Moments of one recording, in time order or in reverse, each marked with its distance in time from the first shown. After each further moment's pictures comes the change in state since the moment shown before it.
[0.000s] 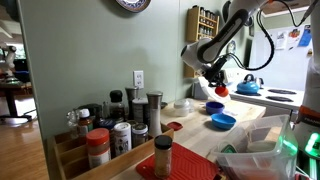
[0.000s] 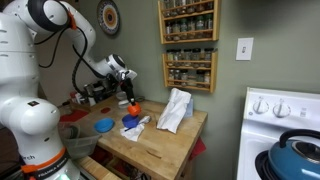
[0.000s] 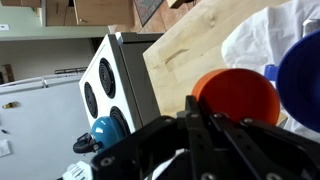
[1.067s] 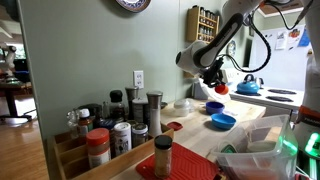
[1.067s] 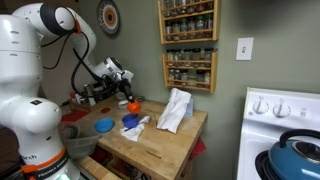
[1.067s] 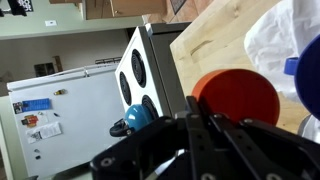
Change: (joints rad) arm 0.075 0.082 0.011 0.057 -0.084 -0.148 0.126
